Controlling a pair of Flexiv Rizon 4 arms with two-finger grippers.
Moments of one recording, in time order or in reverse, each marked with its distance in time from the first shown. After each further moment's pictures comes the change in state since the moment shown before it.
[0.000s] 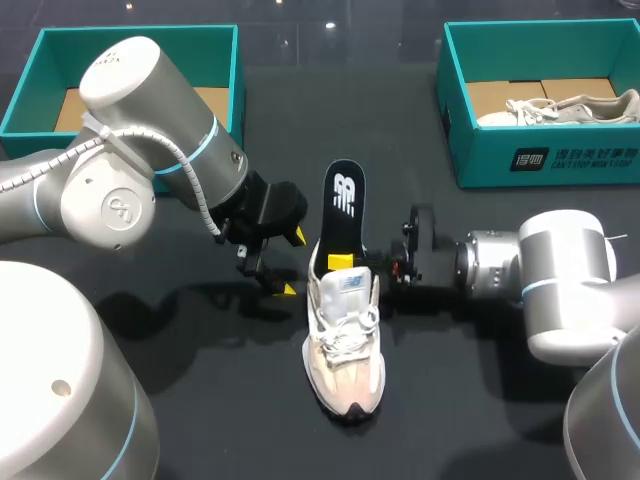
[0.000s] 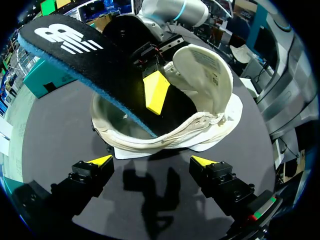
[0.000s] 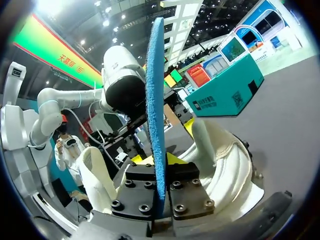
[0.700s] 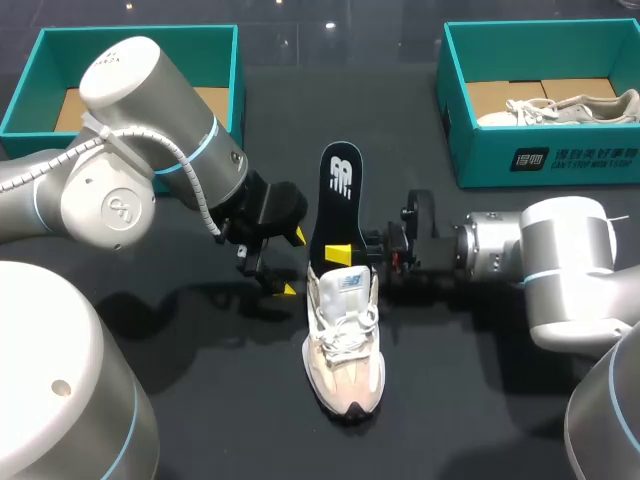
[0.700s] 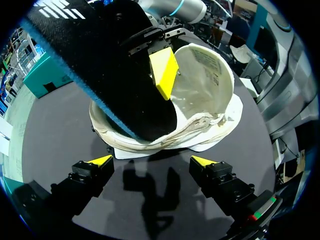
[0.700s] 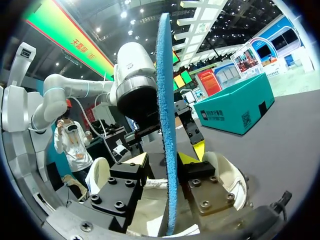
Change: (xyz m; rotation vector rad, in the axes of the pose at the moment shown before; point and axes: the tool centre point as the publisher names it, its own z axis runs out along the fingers) left arm 0.000 0.000 0.000 0.000 0.000 0.000; right arm 0.009 0.029 0.005 0.013 0.040 -0.170
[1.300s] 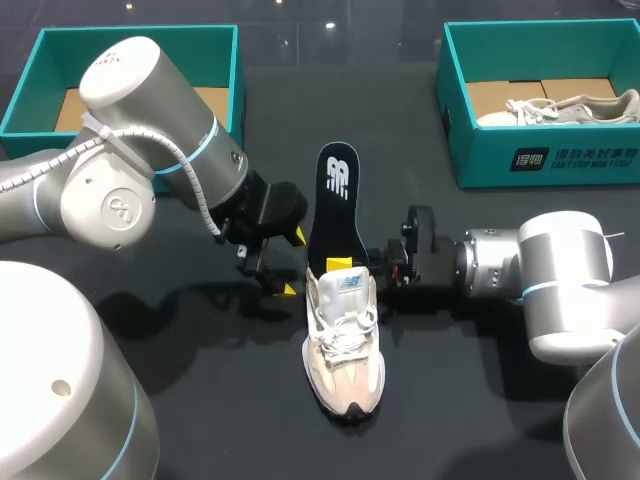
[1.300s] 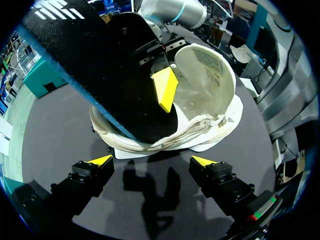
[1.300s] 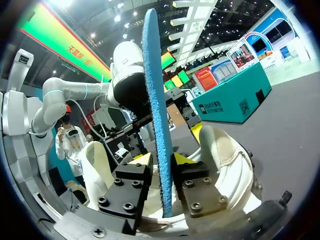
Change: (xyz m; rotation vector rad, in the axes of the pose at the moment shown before) left arm 0.000 0.000 0.000 0.000 0.000 0.000; right arm 0.000 -0.026 -0.002 -0.009 -0.001 0.060
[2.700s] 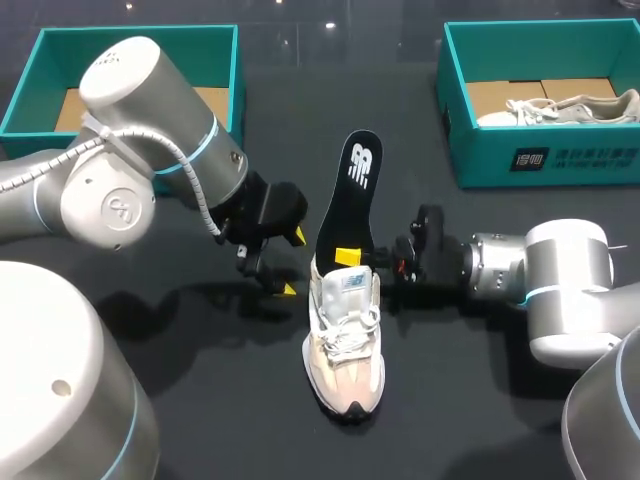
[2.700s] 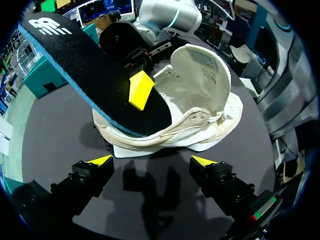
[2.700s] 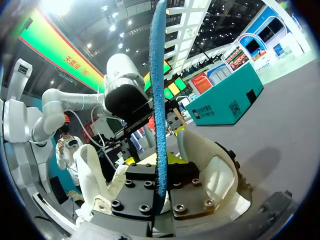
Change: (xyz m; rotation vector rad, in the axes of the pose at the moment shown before) left arm 0.000 0.000 0.000 0.000 0.000 0.000; right arm -0.020 0.000 -0.013 -0.068 -0.011 0.066
